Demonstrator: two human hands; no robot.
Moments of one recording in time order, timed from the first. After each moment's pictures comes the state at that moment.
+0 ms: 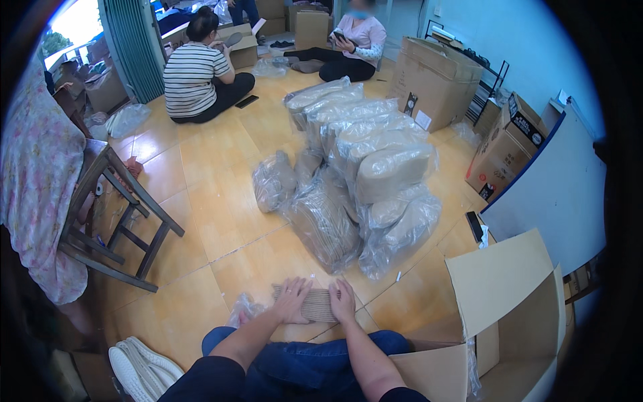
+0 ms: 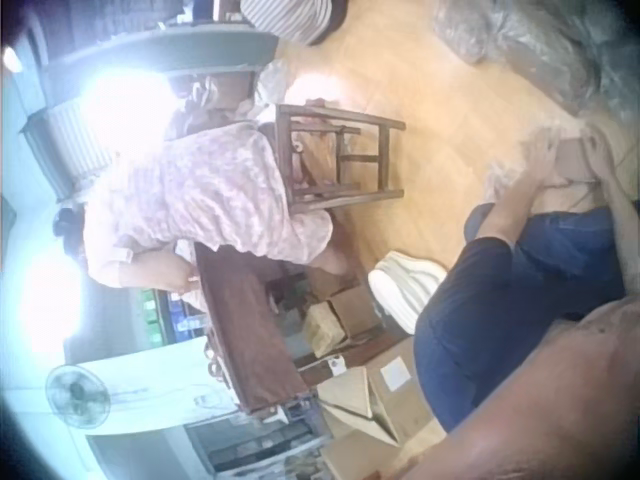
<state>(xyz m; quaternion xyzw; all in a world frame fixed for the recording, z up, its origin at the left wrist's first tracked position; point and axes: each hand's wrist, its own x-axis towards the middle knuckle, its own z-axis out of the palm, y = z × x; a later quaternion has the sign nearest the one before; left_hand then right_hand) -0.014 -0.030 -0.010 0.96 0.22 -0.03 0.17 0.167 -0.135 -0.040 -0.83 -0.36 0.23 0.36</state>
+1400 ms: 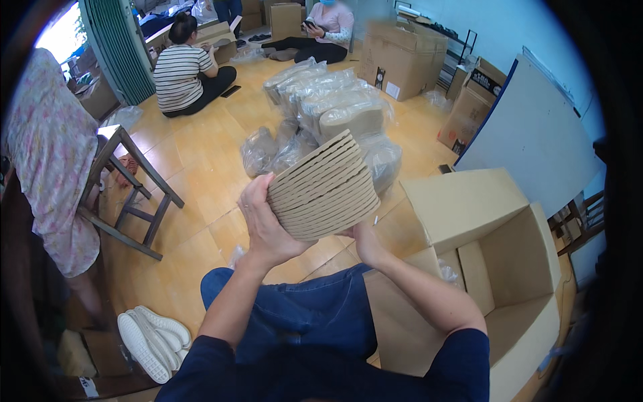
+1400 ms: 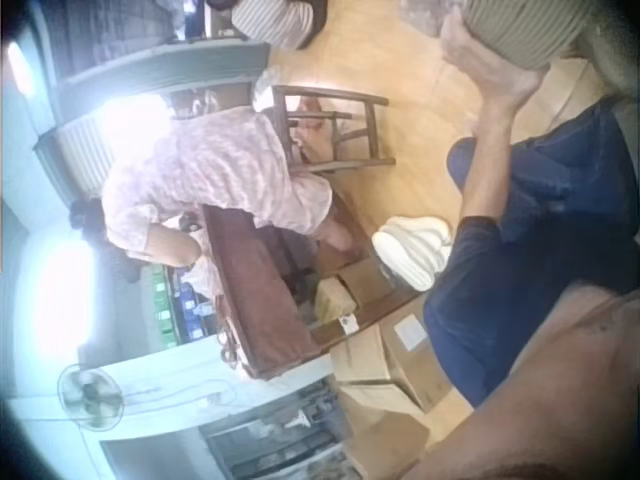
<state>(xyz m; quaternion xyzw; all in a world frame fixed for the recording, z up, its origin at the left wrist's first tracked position) -0.009 -0.142 0.298 0.82 0.22 0.53 0.07 0.169 -0.240 0.242 -0.55 -0.41 0.44 0.58</state>
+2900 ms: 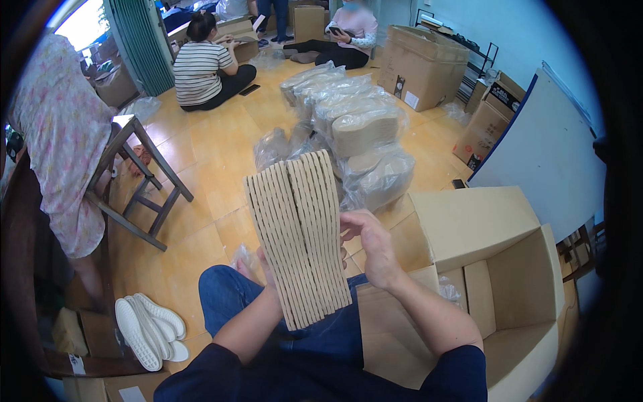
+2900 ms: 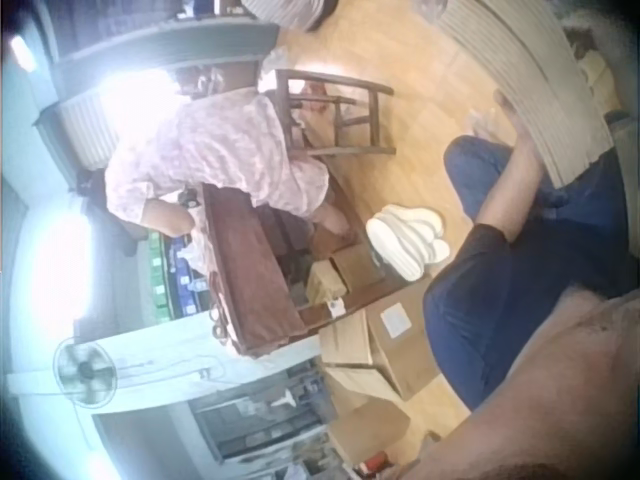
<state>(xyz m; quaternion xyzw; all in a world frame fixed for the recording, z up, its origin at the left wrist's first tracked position) 0.013 -0.190 0.228 0.14 -0.03 0.27 0.95 0.171 -0.261 0.299 -0.41 -0.61 0.27 0.62</state>
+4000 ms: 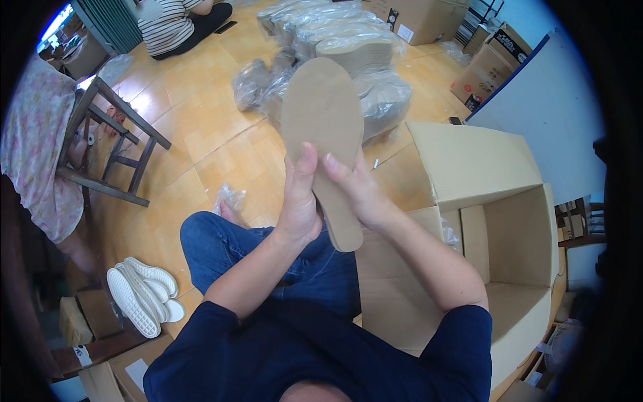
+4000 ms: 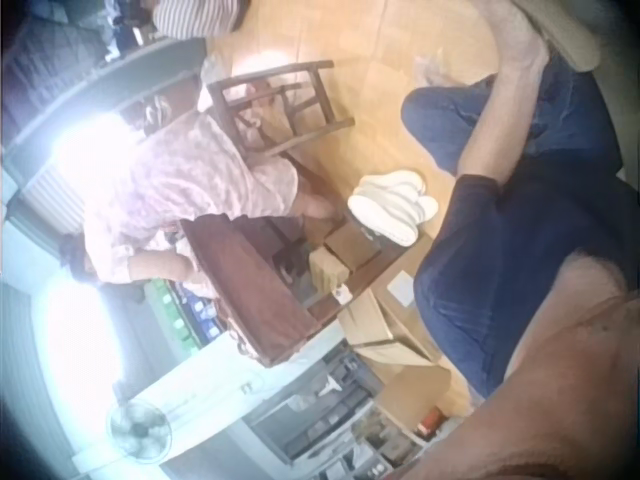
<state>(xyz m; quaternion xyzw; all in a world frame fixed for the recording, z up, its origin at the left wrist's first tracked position) 0.057 -0.215 0.280 0.32 0.16 0.46 0.81 0.162 -0.253 0.292 -0.43 -0.44 0.49 0.62</state>
